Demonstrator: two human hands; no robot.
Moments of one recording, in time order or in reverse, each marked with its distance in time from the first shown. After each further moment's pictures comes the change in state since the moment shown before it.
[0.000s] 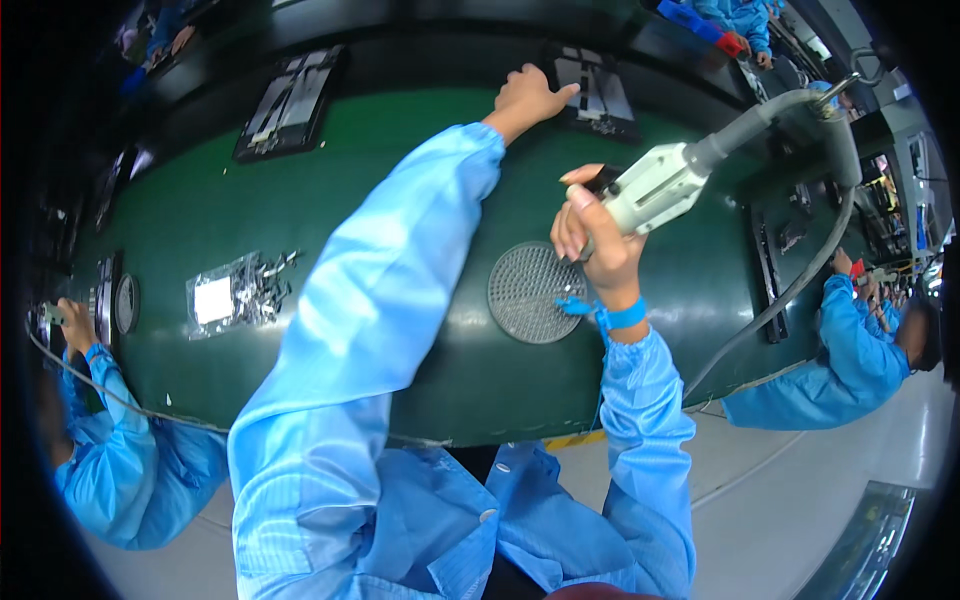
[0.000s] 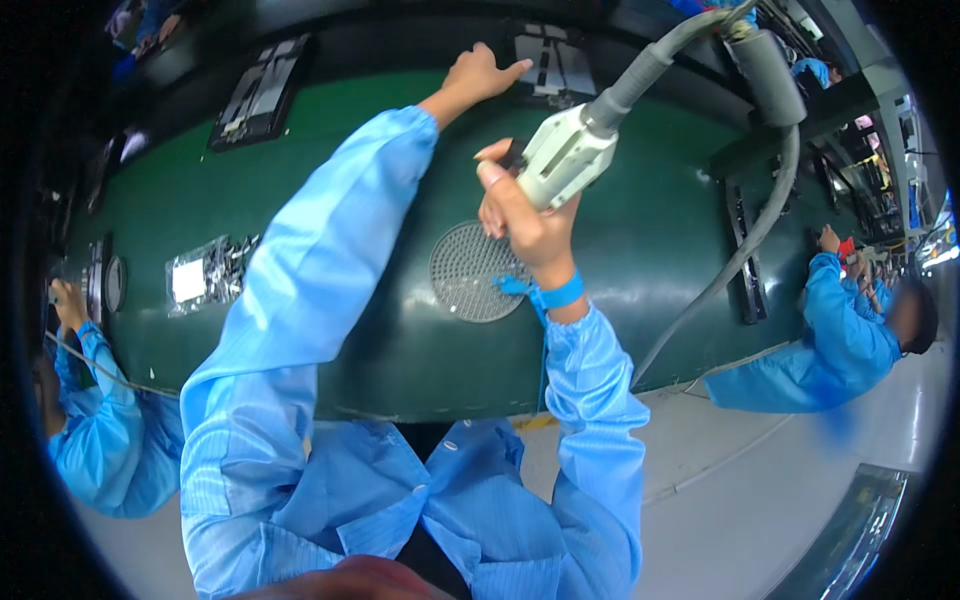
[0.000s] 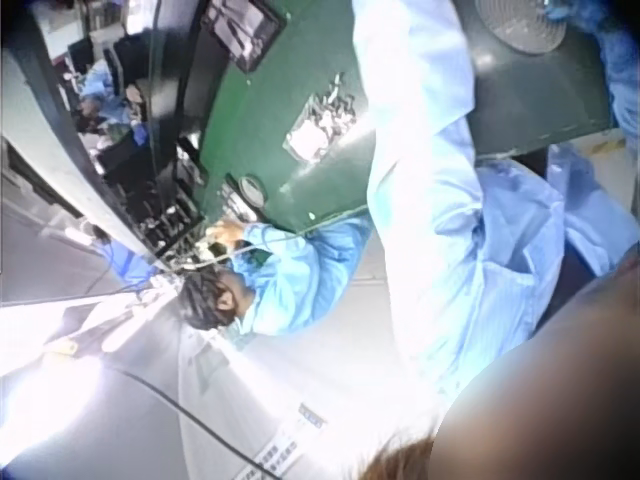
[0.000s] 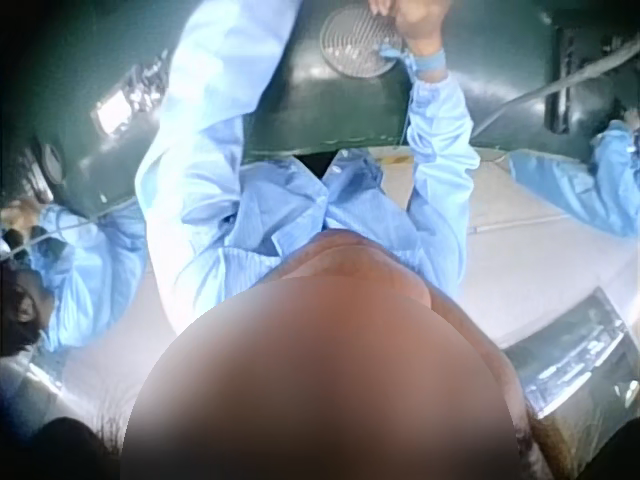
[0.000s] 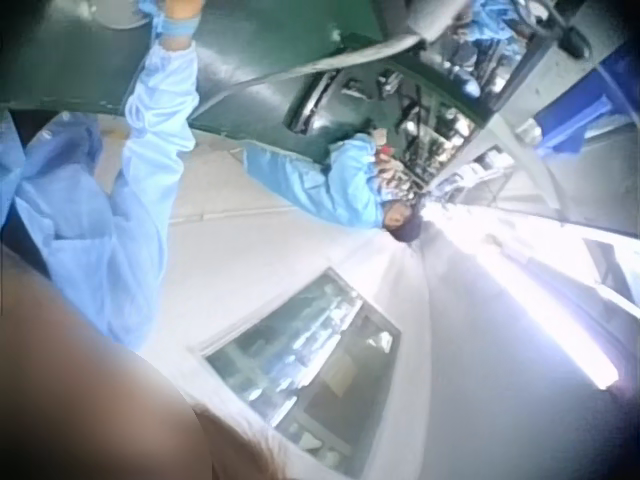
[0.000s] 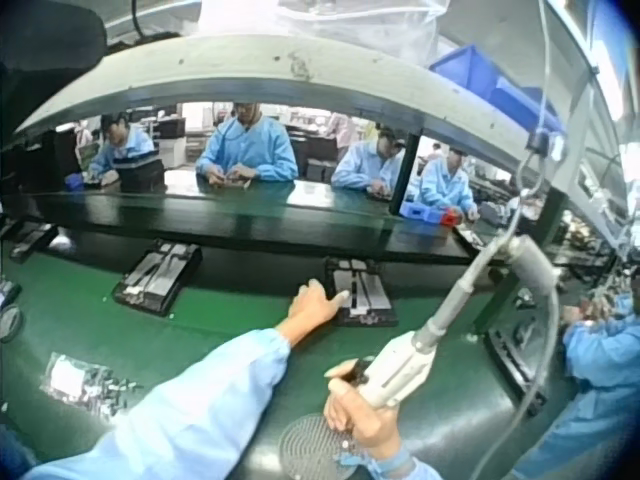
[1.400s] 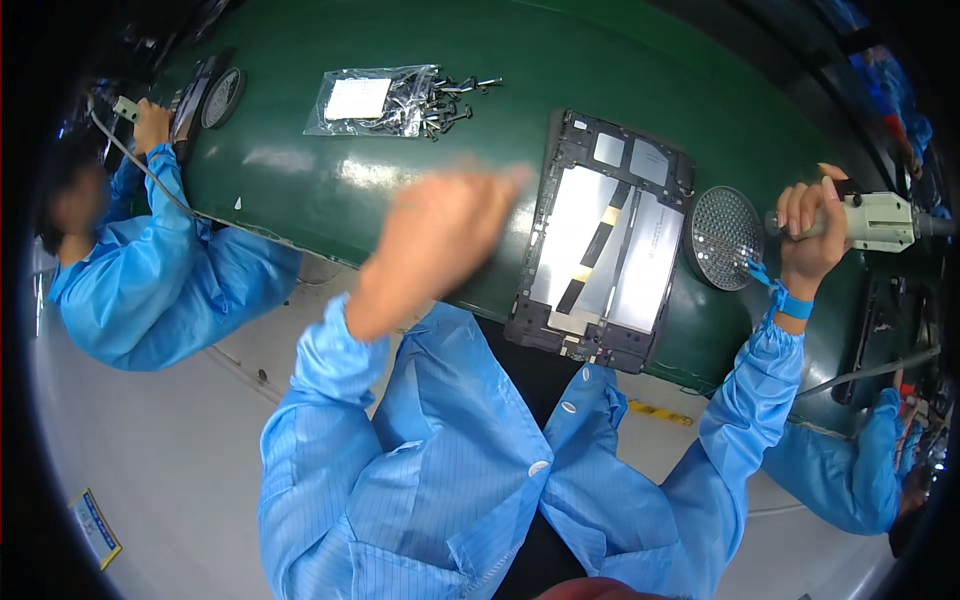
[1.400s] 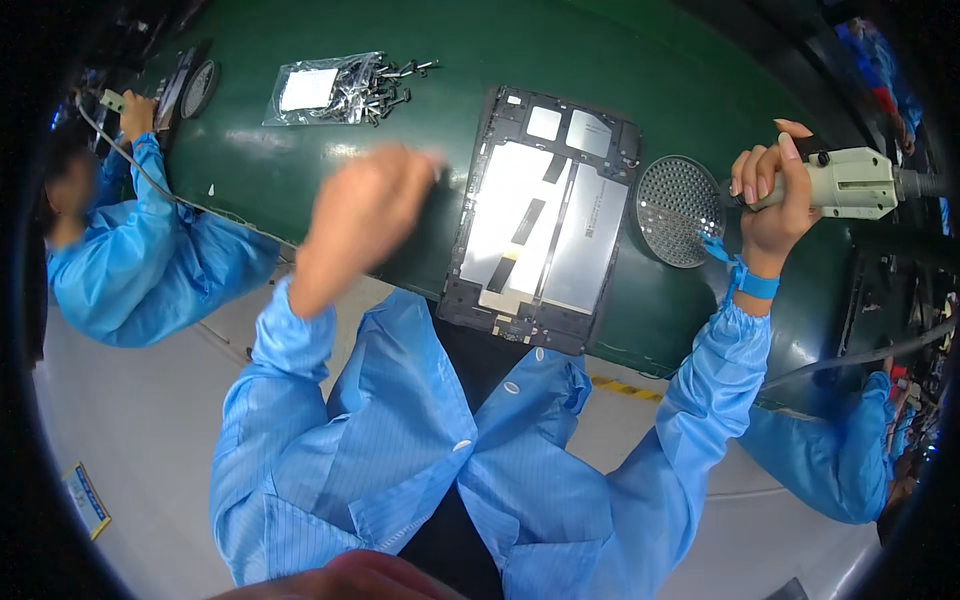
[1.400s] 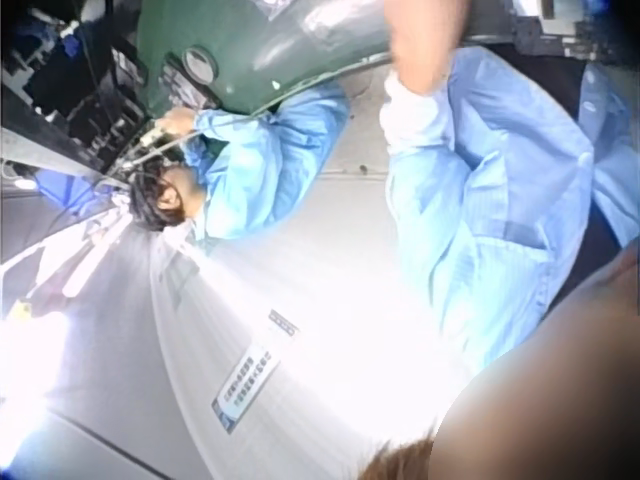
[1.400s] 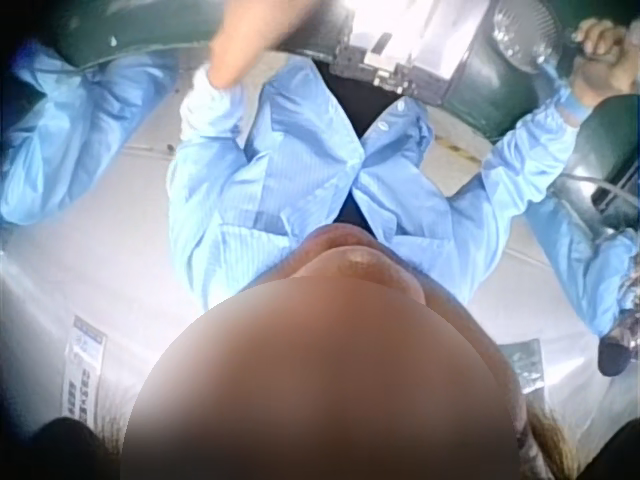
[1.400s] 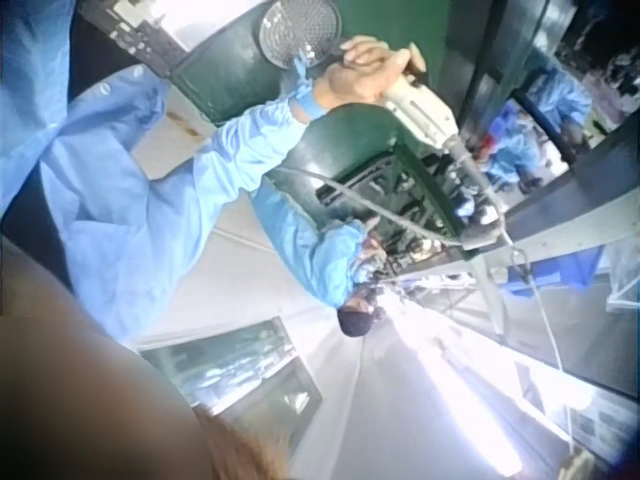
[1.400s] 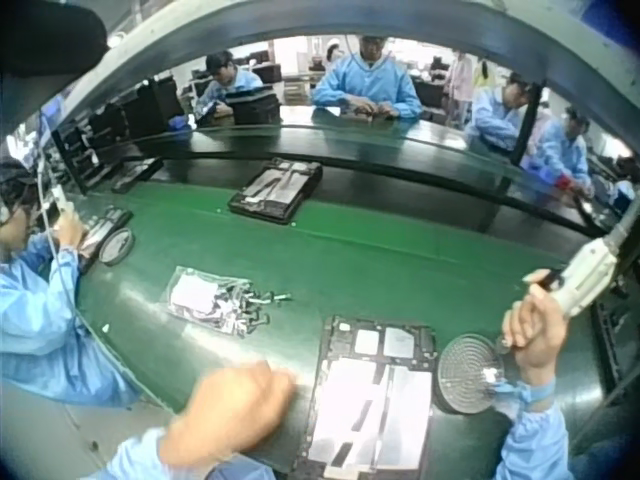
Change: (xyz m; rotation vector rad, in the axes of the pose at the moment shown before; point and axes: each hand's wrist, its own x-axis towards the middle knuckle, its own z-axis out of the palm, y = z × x) left_hand -0.382 -0.124 -0.240 0.371 -0.010 0.031; right_hand -0.011 0.005 -0.015 -0.105 -0.056 -0.114
